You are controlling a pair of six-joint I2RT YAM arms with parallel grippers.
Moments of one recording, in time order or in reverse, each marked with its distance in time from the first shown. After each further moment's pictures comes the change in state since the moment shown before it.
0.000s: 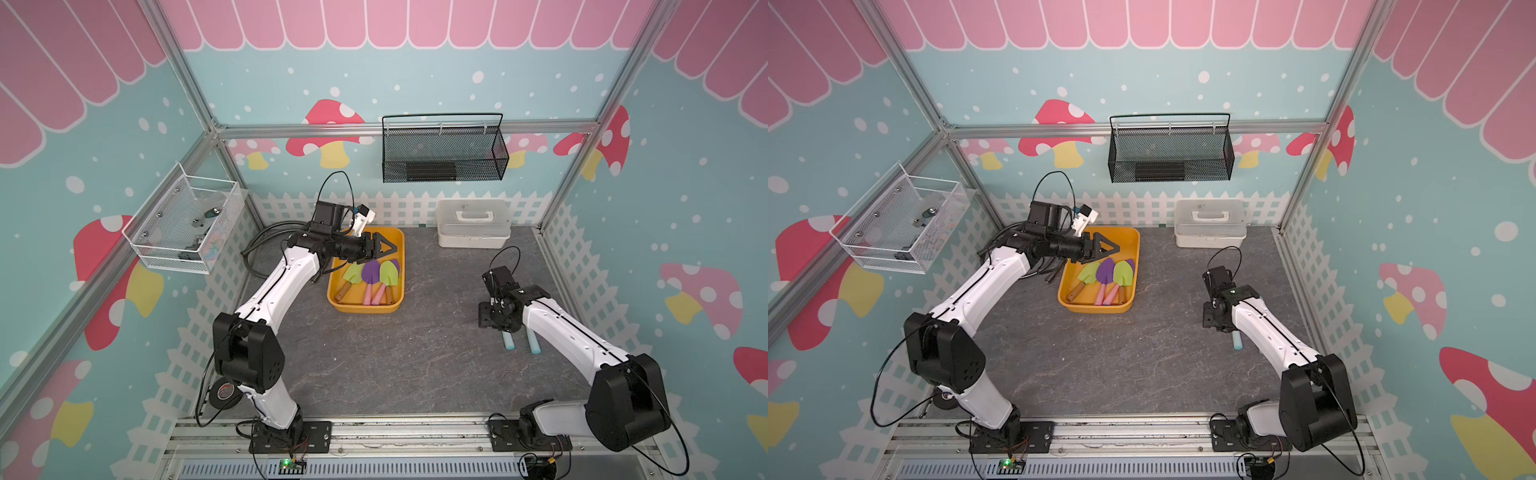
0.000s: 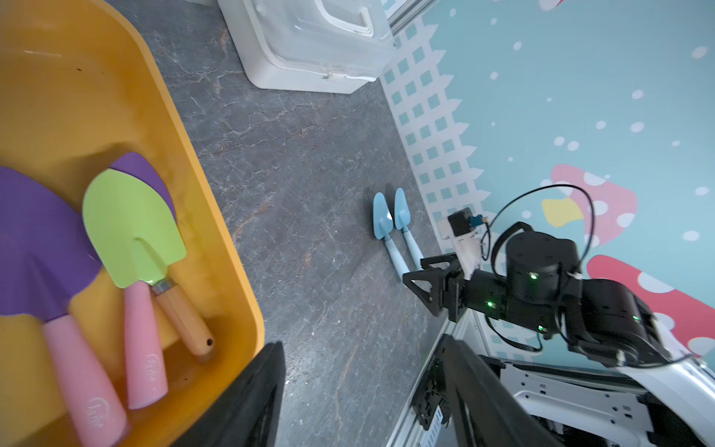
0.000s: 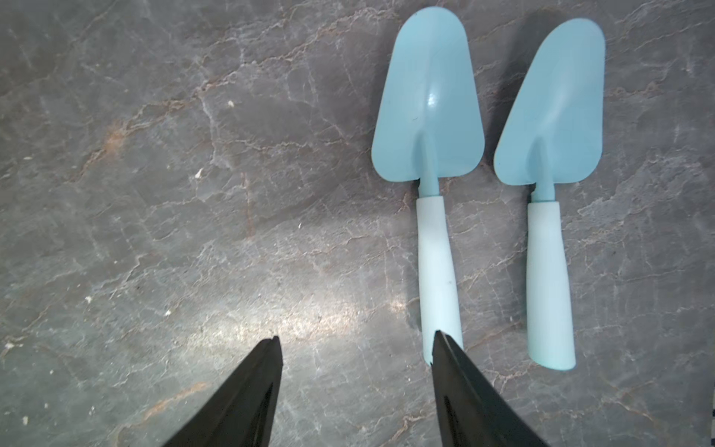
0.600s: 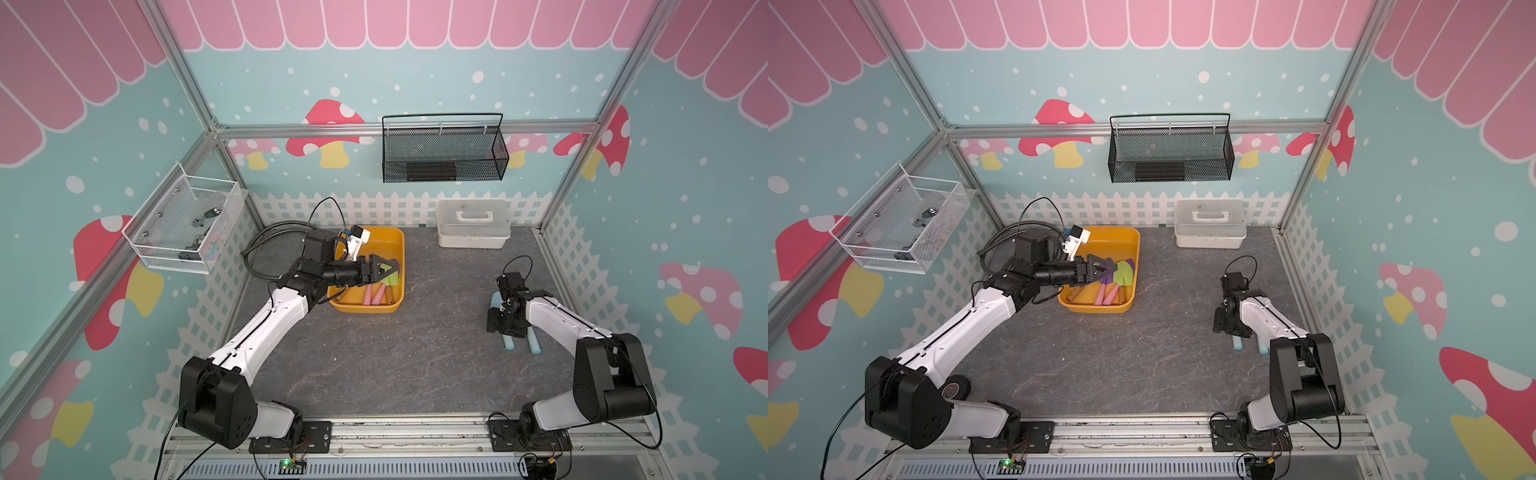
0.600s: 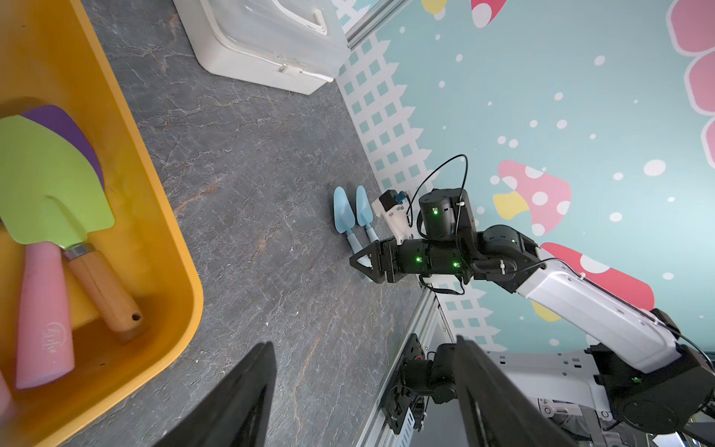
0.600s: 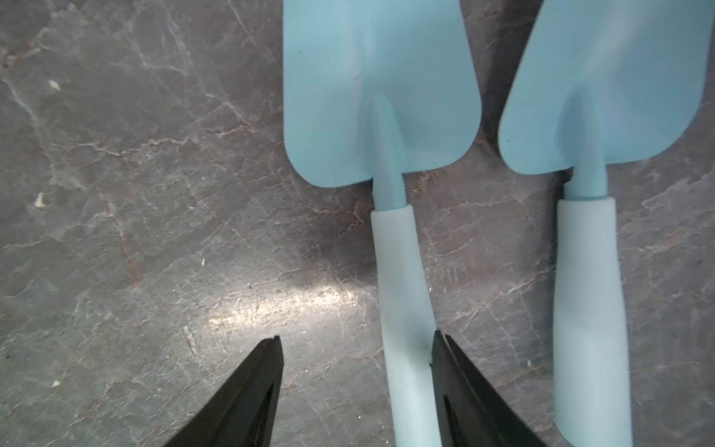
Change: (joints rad) left arm -0.052 -0.274 -0.385 0.312 0.005 -0.172; right arm -0.167 0.111 -0.101 0.123 -0.104 -0.070
